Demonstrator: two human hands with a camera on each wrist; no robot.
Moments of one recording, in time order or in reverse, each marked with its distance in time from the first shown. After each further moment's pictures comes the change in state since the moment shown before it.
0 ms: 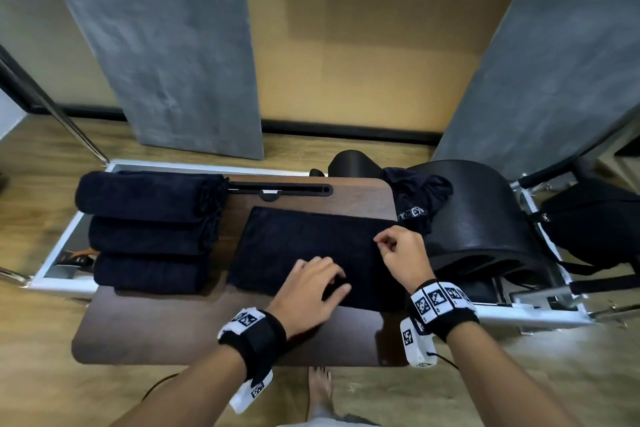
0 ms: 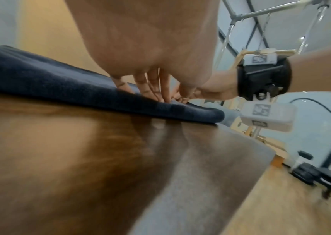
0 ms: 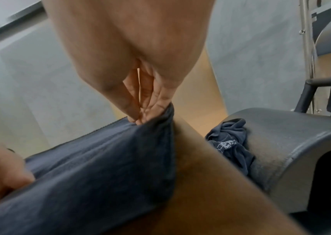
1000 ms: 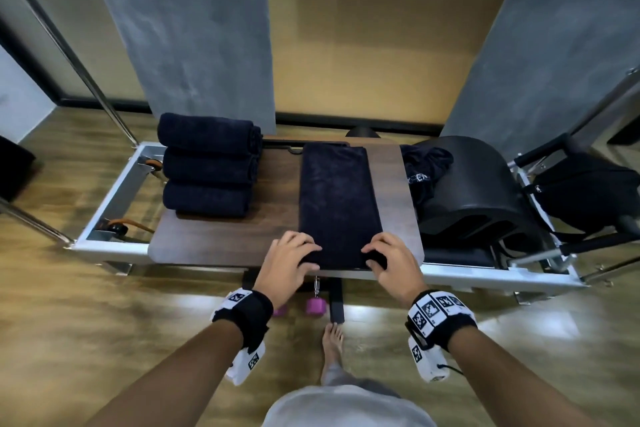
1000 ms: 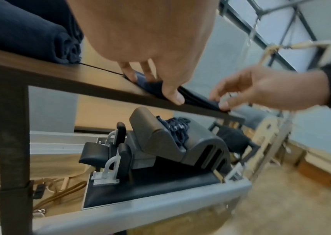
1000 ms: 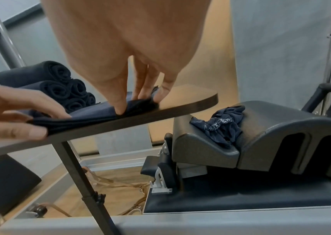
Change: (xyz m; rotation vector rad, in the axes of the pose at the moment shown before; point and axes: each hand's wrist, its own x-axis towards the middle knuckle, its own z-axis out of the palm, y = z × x) left_hand -0.154 -0.022 0.012 0.093 0.160 -0.087; right_hand -0.189 -0.025 0.037 -0.093 -0.135 -0.199
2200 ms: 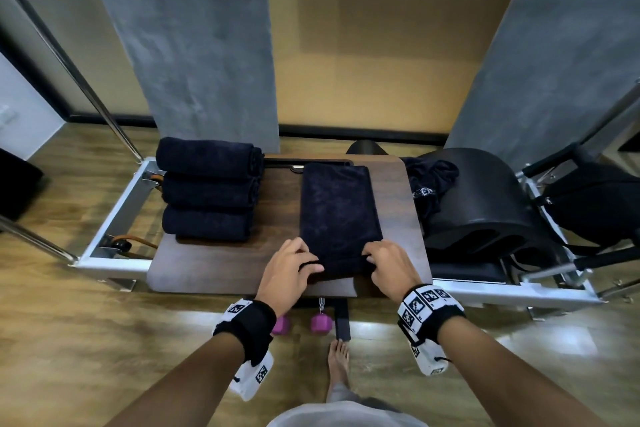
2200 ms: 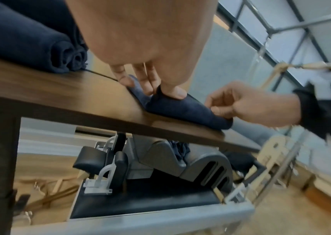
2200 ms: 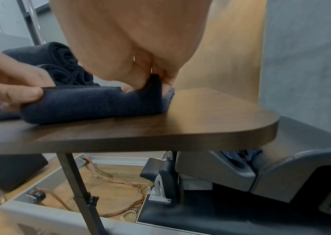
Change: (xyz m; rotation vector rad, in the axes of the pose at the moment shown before) left_hand 0.030 0.003 -0.013 -0.183 0.066 -0.120; right_hand 0.057 -0.013 -0.009 -0.250 -0.143 -0.031
